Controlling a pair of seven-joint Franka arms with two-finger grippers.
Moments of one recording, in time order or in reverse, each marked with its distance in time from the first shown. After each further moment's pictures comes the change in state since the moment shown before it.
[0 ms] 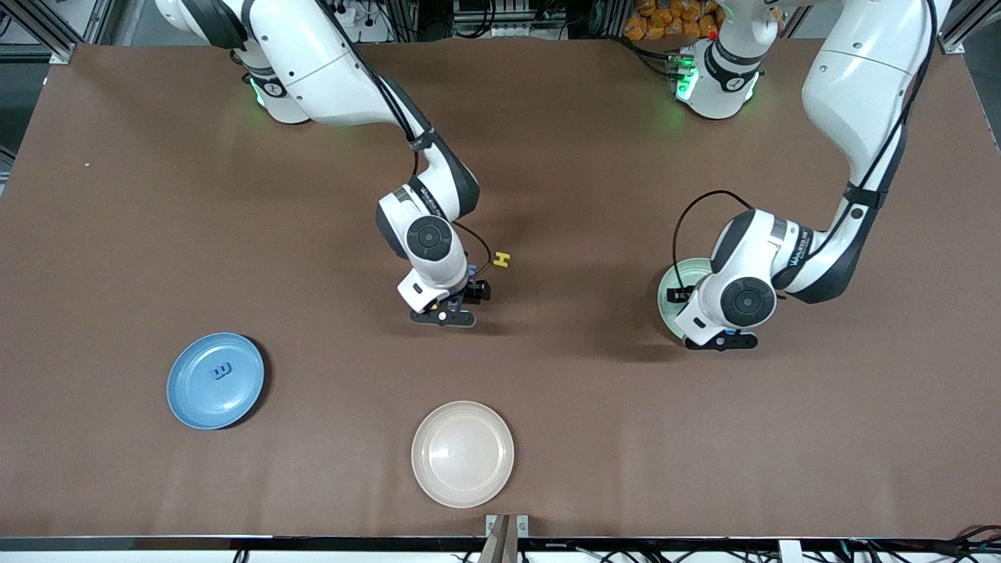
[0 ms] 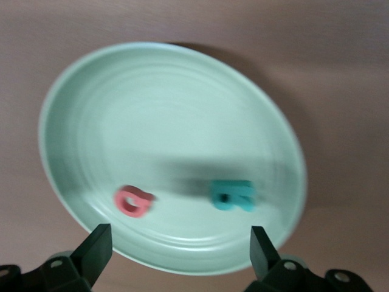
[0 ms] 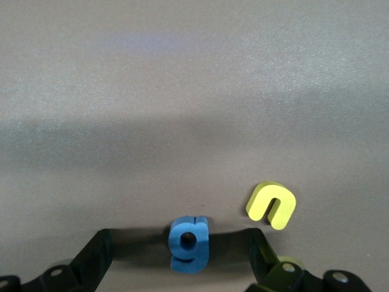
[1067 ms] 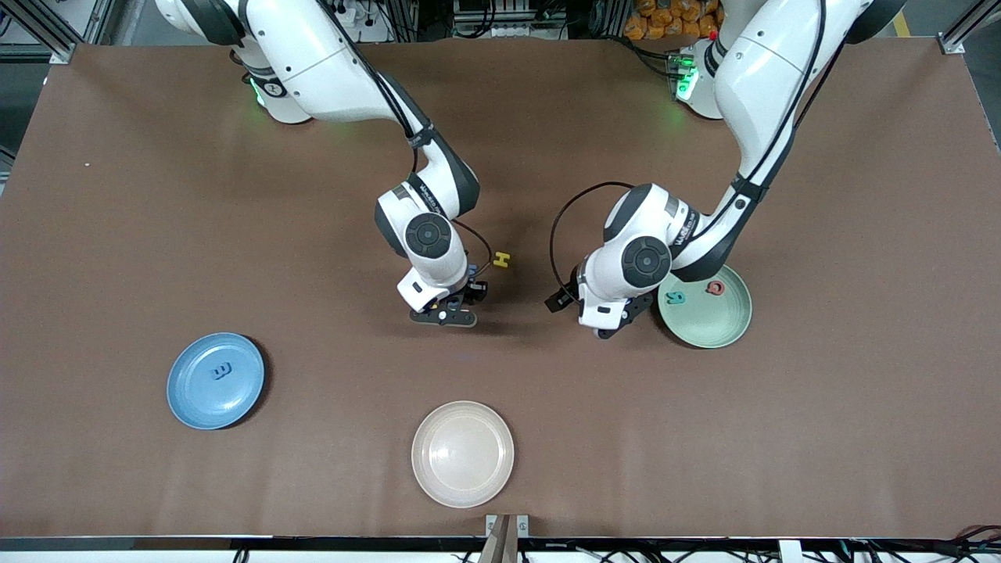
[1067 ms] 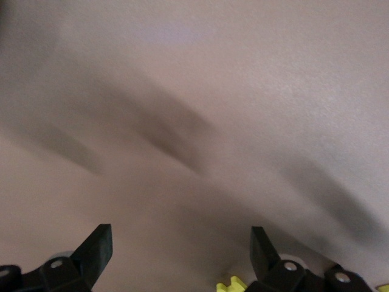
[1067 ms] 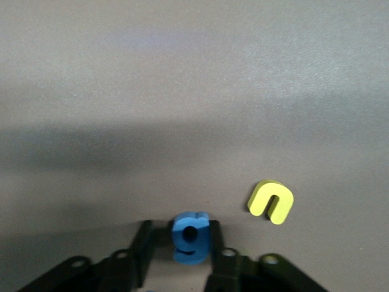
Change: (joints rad) left arm -0.255 0.072 -0.027 0.095 -0.312 0.292 -0.685; right arm 0.000 -0.019 0.000 0.001 0.000 -0.012 0.001
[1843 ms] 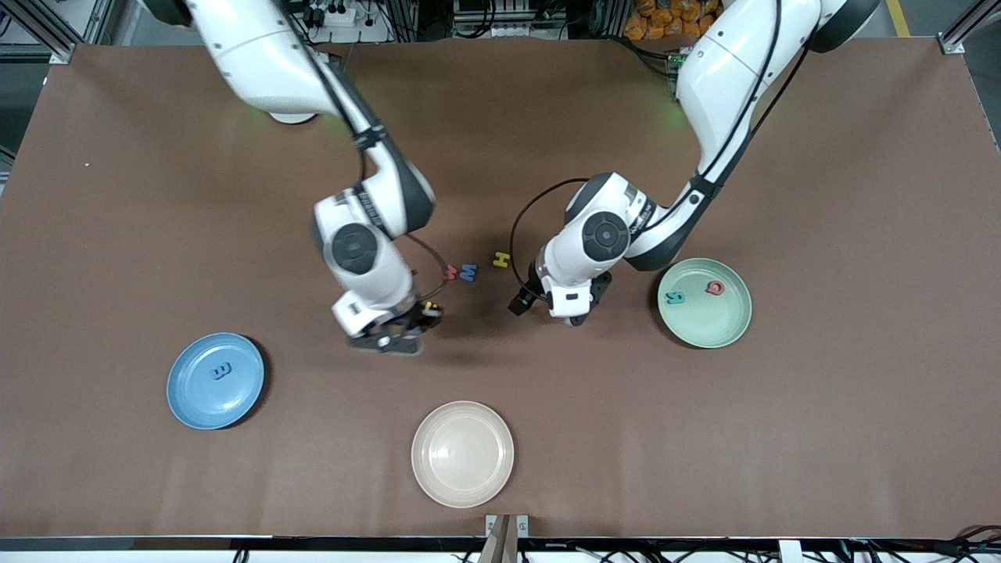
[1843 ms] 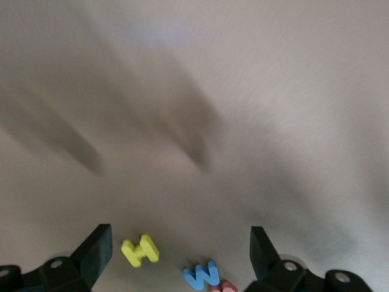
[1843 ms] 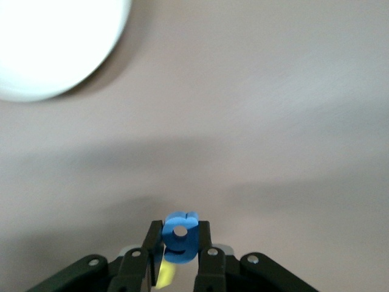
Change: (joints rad) left arm -0.136 0.060 0.000 0.022 -0.028 0.206 -0.410; right arm -0.227 -0.140 -0.033 0.014 0.000 -0.081 -0.202
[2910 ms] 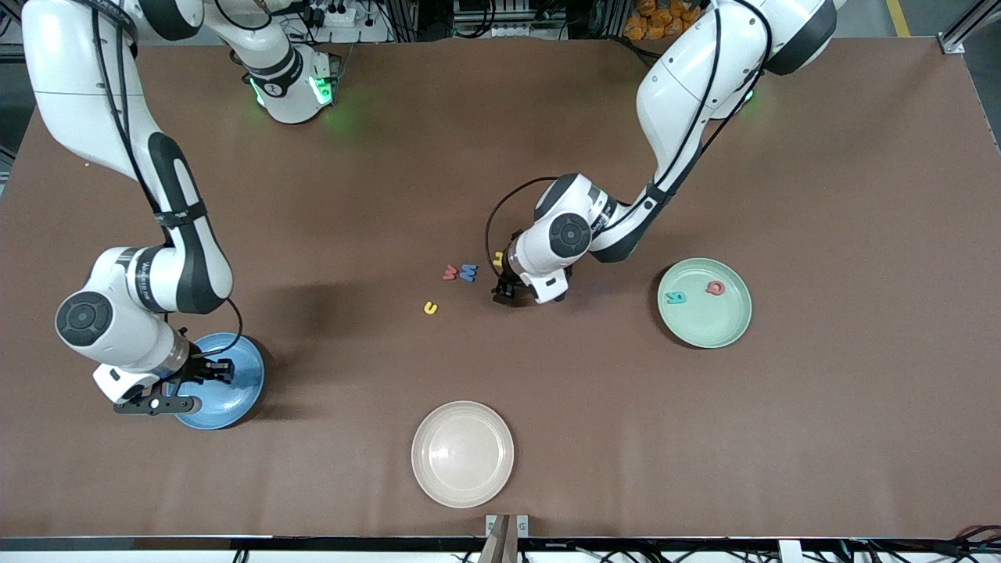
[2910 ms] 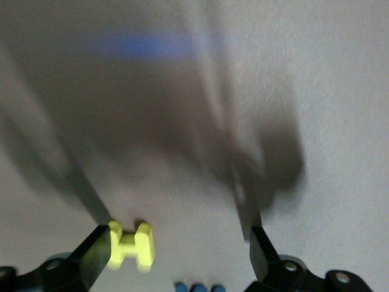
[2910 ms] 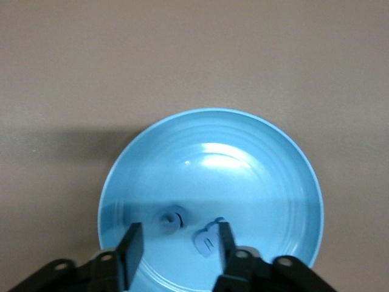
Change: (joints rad) left arm -0.074 0.101 0.022 -0.027 -0.111 0.155 -0.249; right arm -0.436 0.060 0.003 0.013 -0.127 0.072 -0.513
